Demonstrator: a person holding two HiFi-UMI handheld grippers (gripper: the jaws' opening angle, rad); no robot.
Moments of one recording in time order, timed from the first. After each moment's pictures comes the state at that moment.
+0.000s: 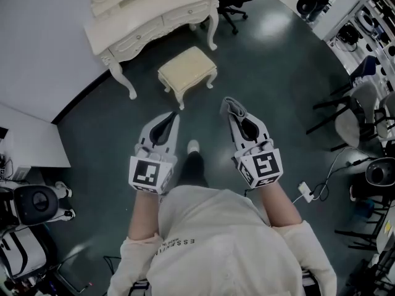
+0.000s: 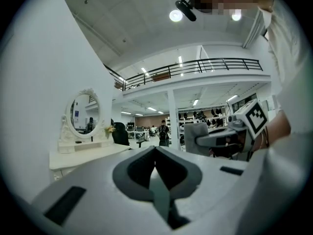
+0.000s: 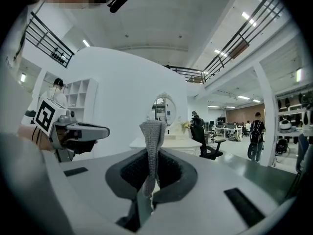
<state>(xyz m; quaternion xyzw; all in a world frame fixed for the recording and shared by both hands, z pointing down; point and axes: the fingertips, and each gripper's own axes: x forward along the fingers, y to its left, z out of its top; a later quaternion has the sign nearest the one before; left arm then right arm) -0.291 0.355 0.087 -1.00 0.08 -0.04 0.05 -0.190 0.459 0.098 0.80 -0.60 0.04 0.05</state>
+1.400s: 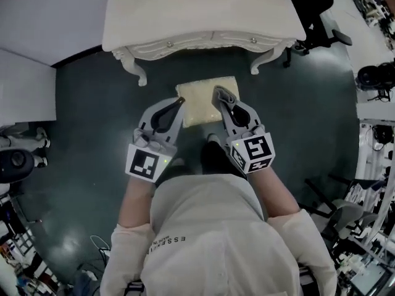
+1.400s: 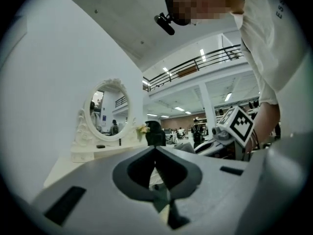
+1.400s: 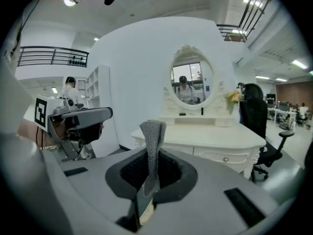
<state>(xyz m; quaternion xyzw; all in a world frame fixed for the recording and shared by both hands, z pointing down) -0.054 -0.016 0.138 -0.97 0.23 -0.04 0.01 0.048 0.009 0.195 0.61 -0.77 0.14 0.12</state>
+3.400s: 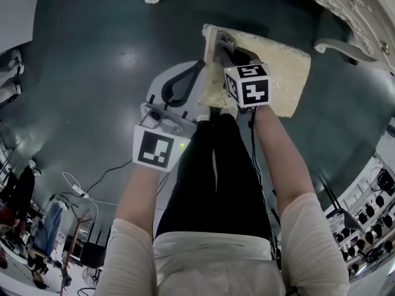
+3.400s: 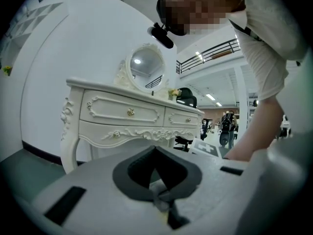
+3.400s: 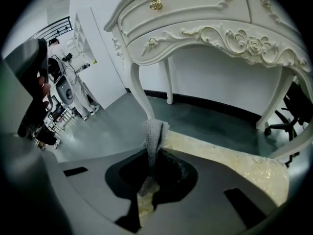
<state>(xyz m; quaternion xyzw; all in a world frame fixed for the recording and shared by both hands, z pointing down) -0.067 -0.114 0.520 -0.91 0.39 -0.08 -0.09 -0.003 -0.135 0.707 0.44 -0.76 0.34 0.34</state>
